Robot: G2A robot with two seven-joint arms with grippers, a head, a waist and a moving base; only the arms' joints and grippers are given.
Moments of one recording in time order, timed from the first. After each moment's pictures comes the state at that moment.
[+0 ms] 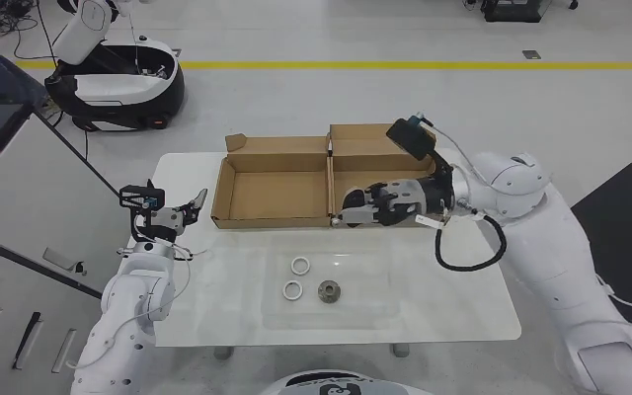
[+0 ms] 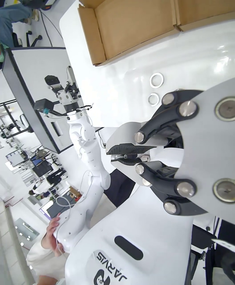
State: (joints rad) left arm 1.73 -1.15 -1.60 -1.80 1.33 0.00 0.00; right arm -1.01 -0.97 1.12 -1.76 0.46 -0.57 1.21
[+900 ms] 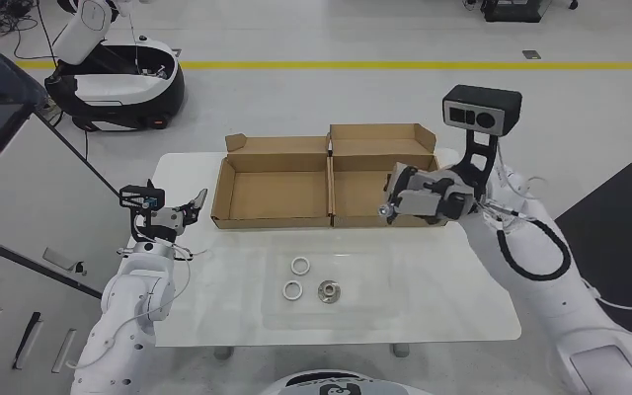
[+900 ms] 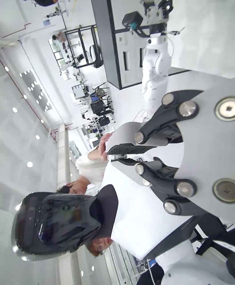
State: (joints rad) left arm 1.73 -1.15 -1.60 -1.80 1.33 0.00 0.00; right arm -1.01 -1.01 1.06 -1.87 0.97 -0.75 1.07
